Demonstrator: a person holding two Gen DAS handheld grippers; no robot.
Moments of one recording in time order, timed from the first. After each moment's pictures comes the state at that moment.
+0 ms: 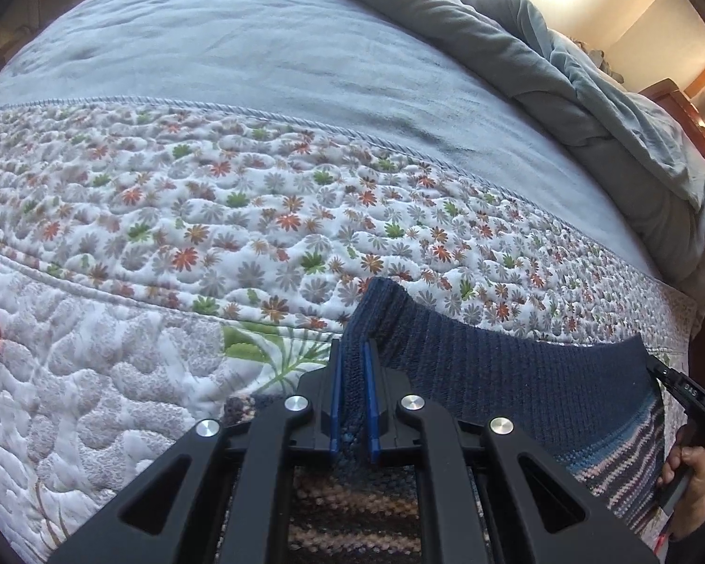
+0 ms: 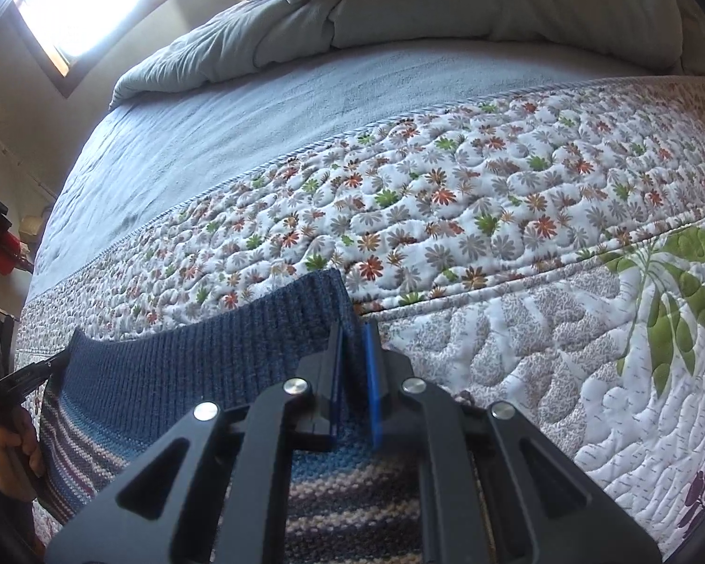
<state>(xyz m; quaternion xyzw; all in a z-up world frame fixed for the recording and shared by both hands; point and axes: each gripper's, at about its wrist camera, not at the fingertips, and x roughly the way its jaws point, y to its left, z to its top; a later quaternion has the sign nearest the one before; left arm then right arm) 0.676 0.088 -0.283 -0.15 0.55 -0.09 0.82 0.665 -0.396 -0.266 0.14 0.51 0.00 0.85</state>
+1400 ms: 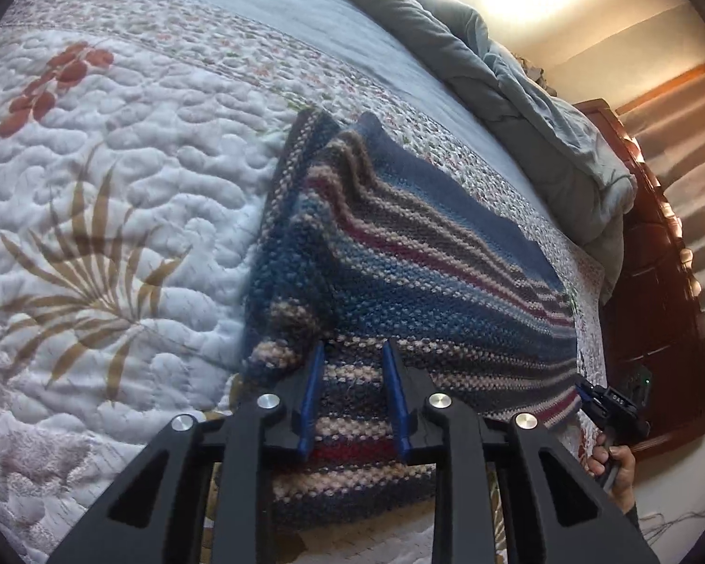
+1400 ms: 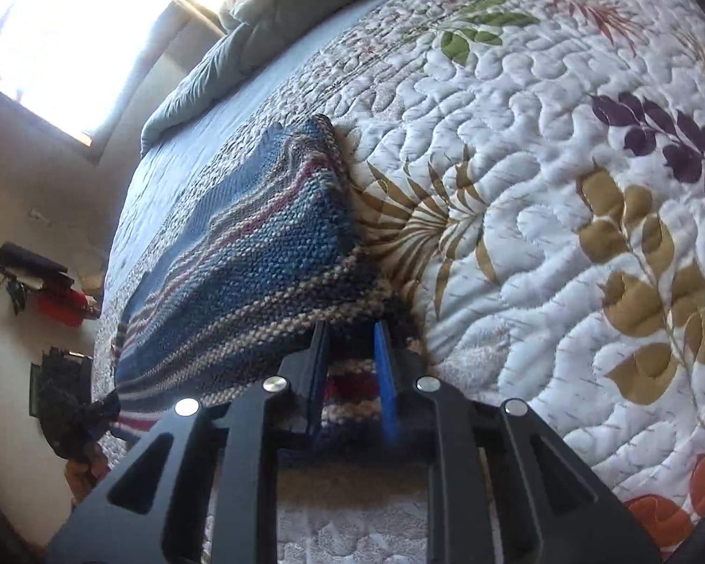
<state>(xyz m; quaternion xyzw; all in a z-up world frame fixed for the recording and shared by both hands) 0.496 0.153 -0.294 -0.26 0.53 -0.19 0.78 0.453 -0.455 -0.270 0.31 0.49 0.03 0.81</state>
